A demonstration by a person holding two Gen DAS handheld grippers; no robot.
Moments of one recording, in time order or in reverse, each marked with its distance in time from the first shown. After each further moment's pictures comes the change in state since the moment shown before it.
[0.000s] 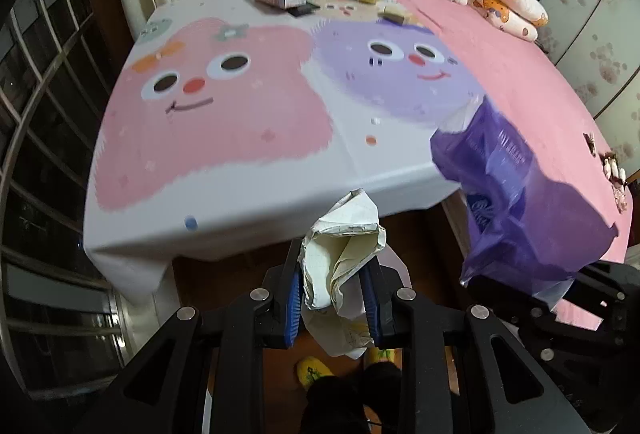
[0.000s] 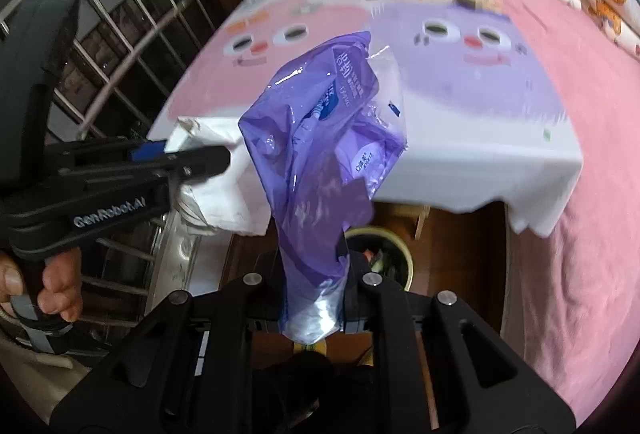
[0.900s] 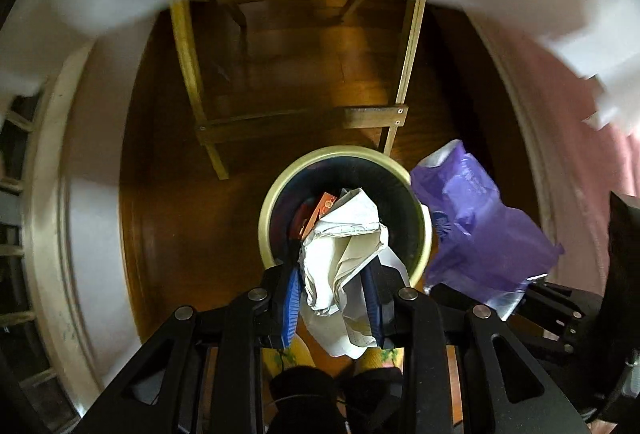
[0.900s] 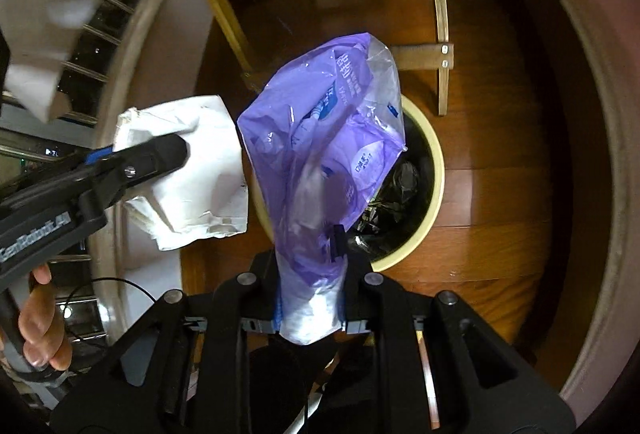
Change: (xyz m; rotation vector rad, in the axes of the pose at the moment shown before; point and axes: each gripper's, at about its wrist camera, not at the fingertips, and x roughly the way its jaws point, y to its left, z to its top) left arm 0.335 -0.018 -0.140 -0.142 0.247 0.071; right arm 0.328 -0.168 -0.175 0.184 0.322 0.101
